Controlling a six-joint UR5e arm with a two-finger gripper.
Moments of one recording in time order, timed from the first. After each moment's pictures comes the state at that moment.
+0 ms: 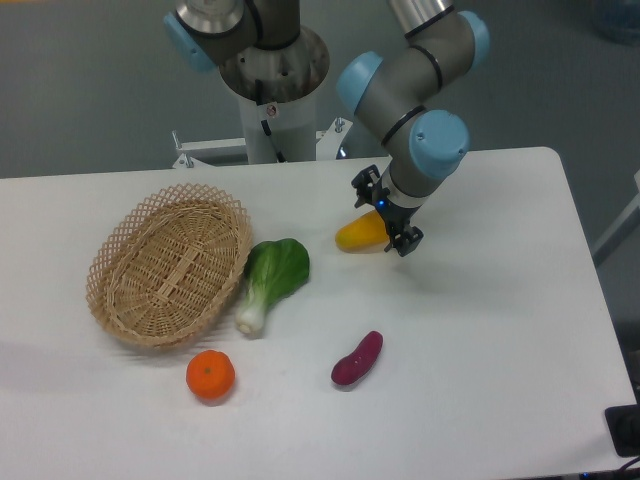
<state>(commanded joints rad) 2.67 -1.83 -1.99 -1.07 1.52 1.70</state>
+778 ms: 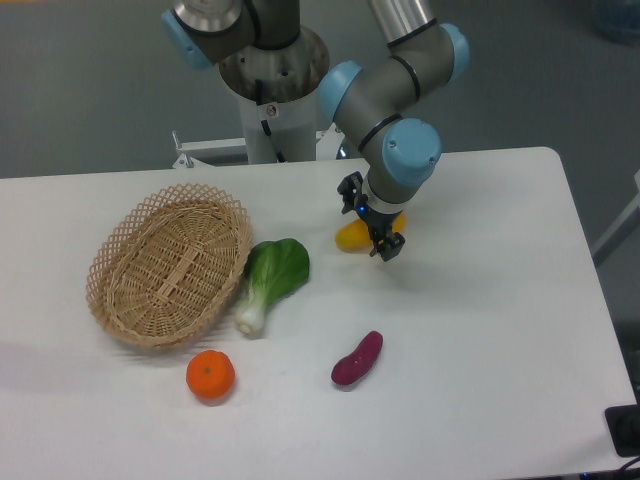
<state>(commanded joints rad) 2.62 -1.83 -2.03 -1.05 1.54 1.65</state>
